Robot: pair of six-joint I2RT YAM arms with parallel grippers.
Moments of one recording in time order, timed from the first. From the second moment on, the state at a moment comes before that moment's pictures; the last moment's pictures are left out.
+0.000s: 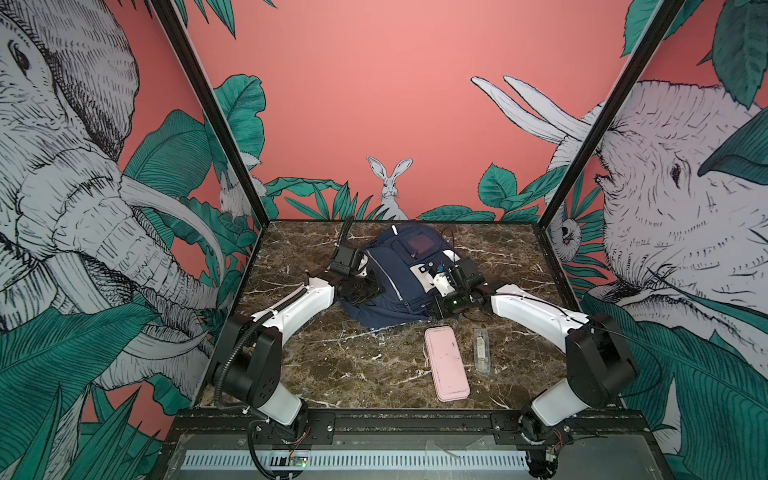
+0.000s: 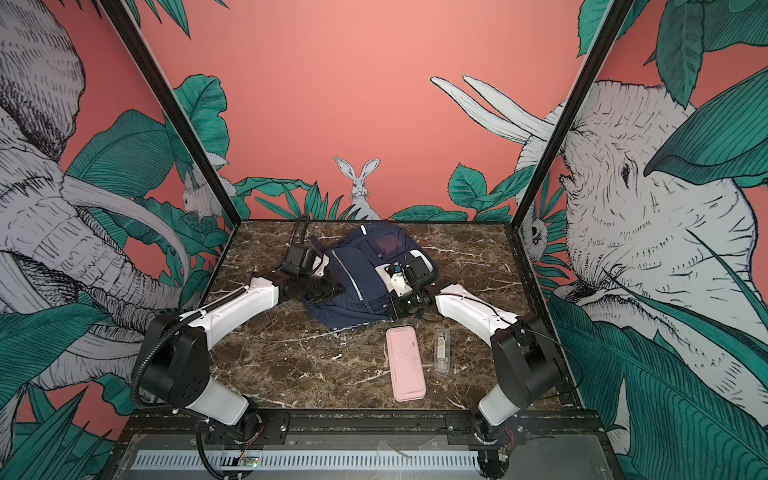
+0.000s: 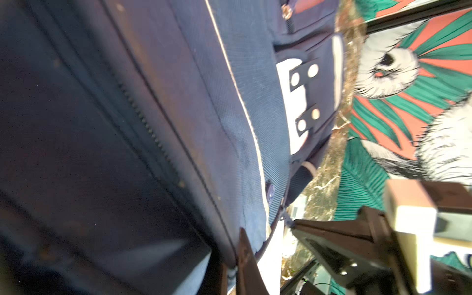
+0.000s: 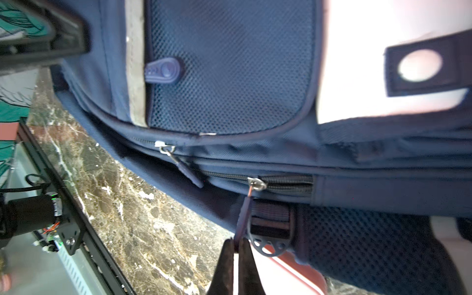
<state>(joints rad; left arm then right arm) -0.46 1.55 1.08 -0.42 0.43 -0.78 0.56 1.57 1.04 -0.50 -0.42 0.17</state>
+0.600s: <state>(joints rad) -0.45 1.54 1.08 -0.33 0.45 -0.84 0.57 1.51 1.03 -0.46 -0.47 0.22</state>
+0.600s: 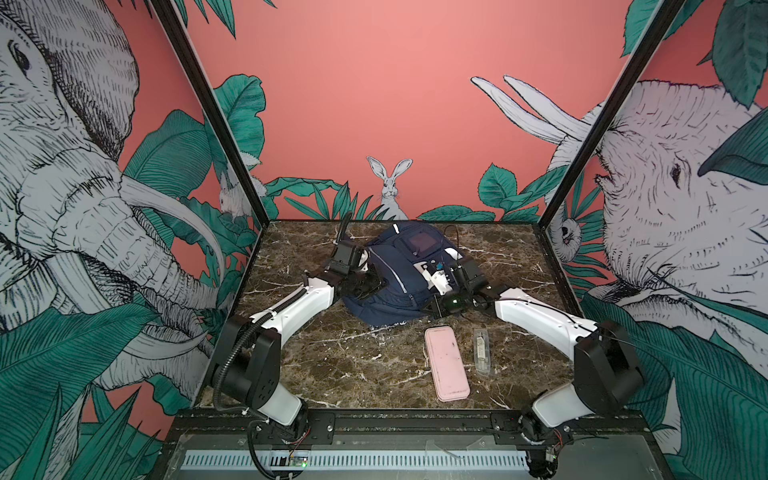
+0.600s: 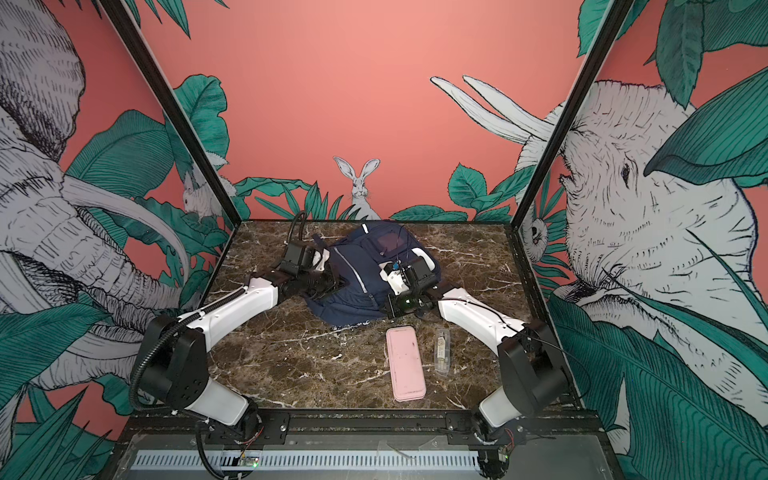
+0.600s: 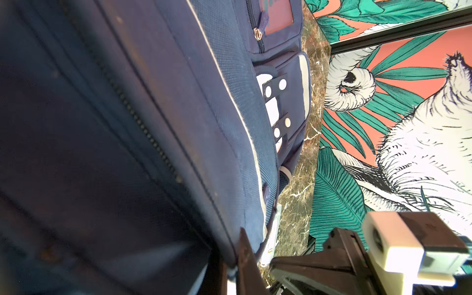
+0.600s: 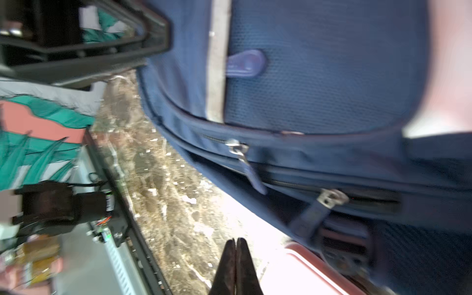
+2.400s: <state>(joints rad) -0.45 1.53 1.11 -0.34 0.46 -0.84 0.71 1.77 1.22 -0.55 -0.01 0.35</state>
